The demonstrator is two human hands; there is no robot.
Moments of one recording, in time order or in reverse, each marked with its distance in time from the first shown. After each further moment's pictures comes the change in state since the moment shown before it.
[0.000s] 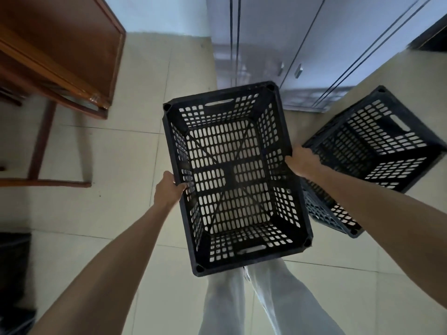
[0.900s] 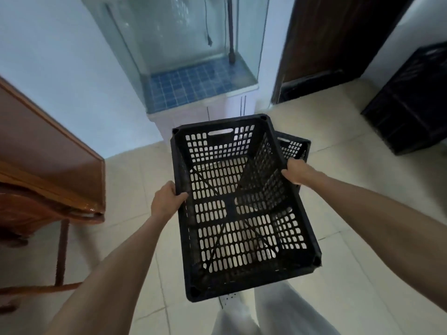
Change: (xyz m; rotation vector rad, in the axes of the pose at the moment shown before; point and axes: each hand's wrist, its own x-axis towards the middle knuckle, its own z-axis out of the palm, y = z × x) left_hand -0.286 0.115 -0.155 0.264 0.045 0.632; right_hand -0.384 0.094 -0.132 0.221 0.268 0.181
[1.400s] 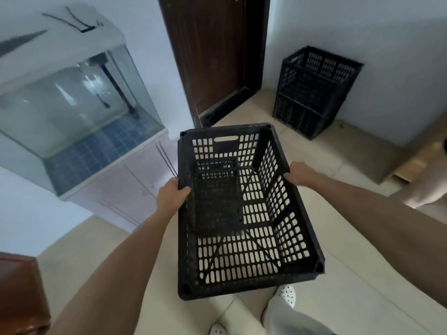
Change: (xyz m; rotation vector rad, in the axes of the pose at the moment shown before) left_hand -0.019 0.270 0.098 0.039 -0.149 0.386; right_hand -0.064 0.253 -0.080 0.155 0.142 0.301
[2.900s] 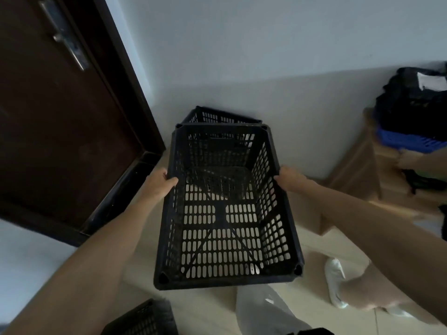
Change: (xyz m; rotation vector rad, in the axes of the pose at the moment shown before) left_hand 0.539 0.607 0.258 0.146 -0.299 0.395; right_hand 0.459 0.335 -0.358 0.344 0.181 0.422
